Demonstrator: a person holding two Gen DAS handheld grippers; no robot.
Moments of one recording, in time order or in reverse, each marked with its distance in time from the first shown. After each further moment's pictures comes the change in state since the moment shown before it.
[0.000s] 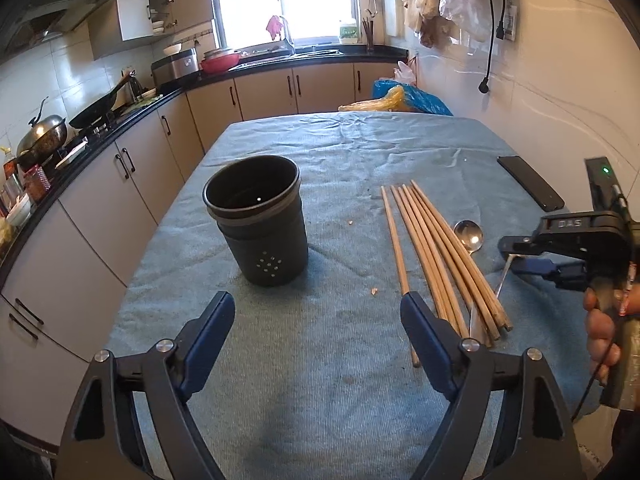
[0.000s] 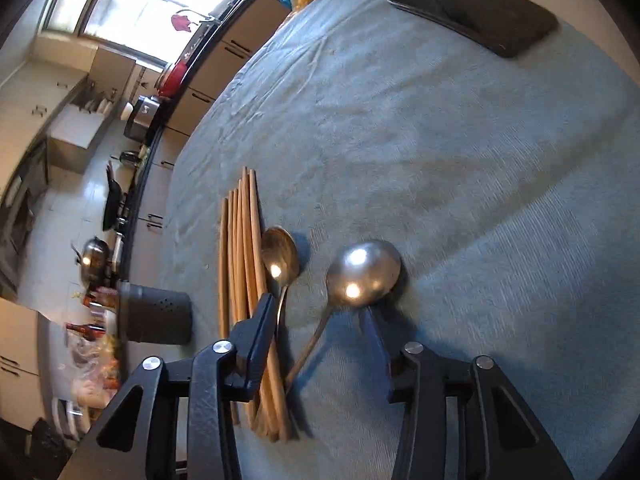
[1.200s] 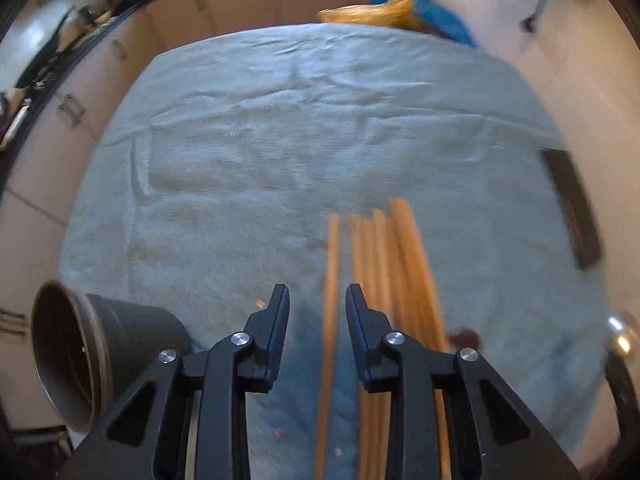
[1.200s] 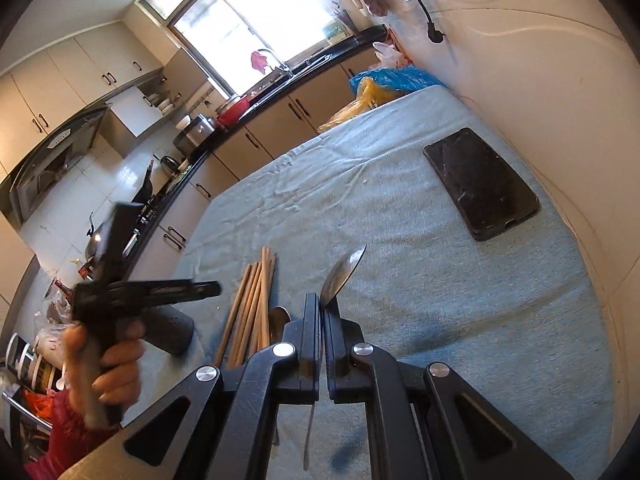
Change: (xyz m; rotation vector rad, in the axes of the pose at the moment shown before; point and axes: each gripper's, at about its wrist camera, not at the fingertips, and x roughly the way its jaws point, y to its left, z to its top) left arm 0.175 -0.071 0.128 -0.046 0.445 -0.011; right arm -0.092 -0.004 0.020 -0.301 -0.257 0.046
